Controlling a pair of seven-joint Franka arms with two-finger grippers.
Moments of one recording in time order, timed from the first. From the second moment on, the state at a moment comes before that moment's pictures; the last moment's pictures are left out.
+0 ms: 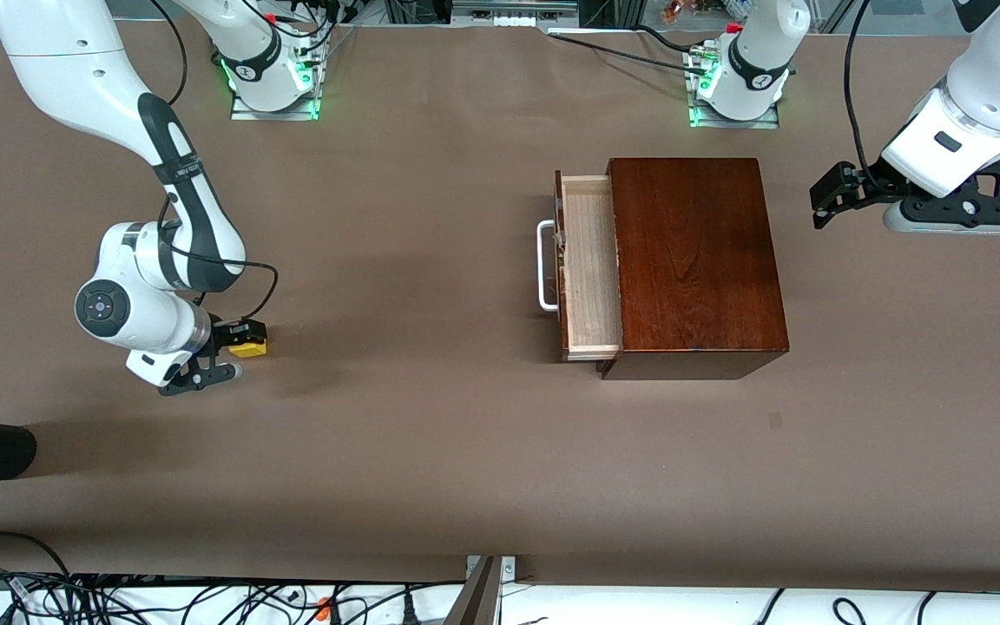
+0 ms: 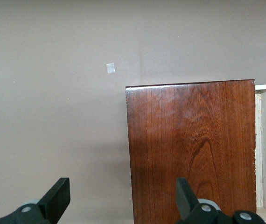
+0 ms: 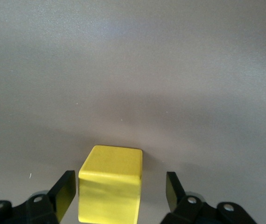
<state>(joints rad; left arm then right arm) -0.06 -0.04 -0.10 -1.71 0.02 1.69 -0.13 0.11 0.58 -0.05 -1.83 0.04 2.29 -0.24</state>
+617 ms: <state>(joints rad) -0.06 -0.04 -0.10 -1.71 0.02 1.69 -0.13 0.11 0.58 -0.05 -1.87 0.04 2.35 -0.24</state>
